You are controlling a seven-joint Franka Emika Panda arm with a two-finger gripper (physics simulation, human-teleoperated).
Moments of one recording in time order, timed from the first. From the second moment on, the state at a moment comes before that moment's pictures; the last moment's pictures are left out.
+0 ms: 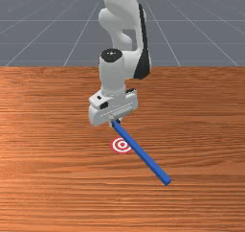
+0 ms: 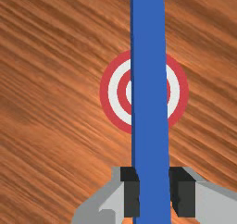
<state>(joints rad) 0.00 0.48 -0.05 -2.15 0.08 2.61 0.08</state>
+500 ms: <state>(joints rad) -0.09 0.46 0.01 -2.21 0.18 2.63 -0.04</state>
